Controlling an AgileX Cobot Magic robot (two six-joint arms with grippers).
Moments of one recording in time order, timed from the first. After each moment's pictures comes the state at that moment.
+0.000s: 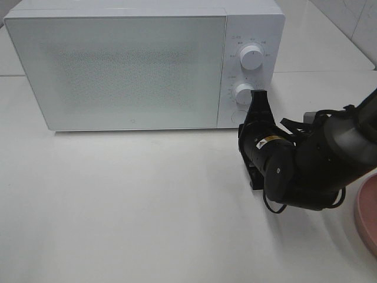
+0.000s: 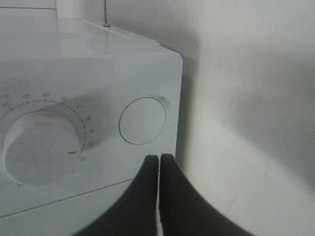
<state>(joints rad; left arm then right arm) 0.00 -0.01 -0.51 -0.10 1.08 0.01 0.67 2.02 -0.68 0.77 -0.97 1.35</state>
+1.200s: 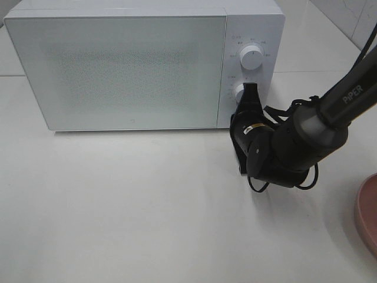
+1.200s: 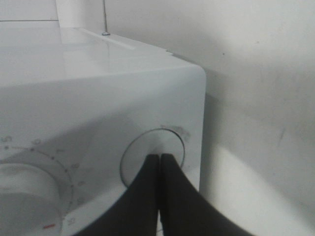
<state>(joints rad) 0.00 -0.01 -0.51 -0.10 1.08 0.01 0.59 2.16 -0.87 0.74 -0.94 1.35</state>
